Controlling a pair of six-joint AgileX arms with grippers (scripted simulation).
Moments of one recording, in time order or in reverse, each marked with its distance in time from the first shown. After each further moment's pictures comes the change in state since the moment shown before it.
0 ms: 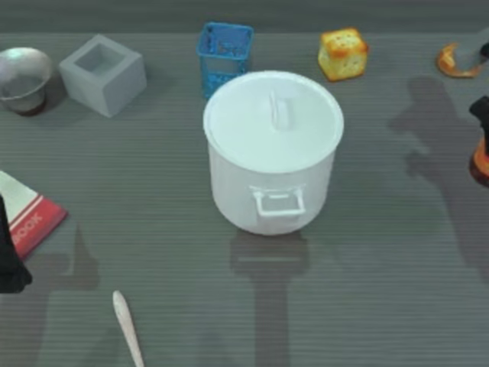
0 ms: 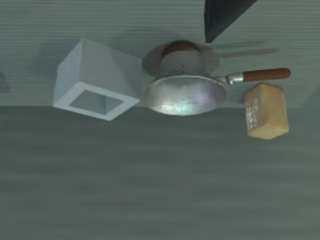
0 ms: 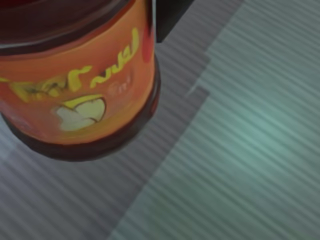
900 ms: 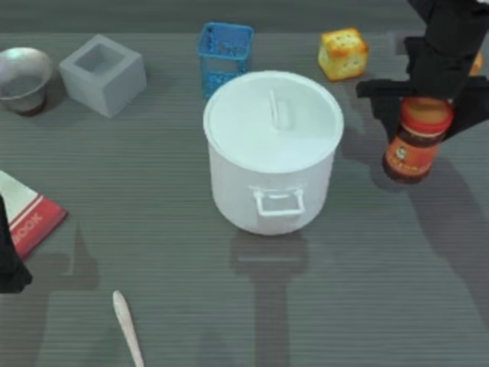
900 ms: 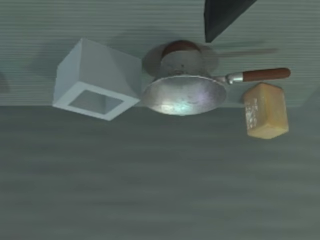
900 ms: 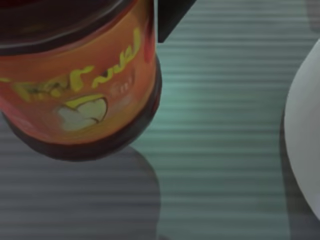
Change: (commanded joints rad) left arm 0.000 0.000 0.000 0.000 0.000 0.000; right arm 0.199 0.201 0.175 0.051 -0.001 0.861
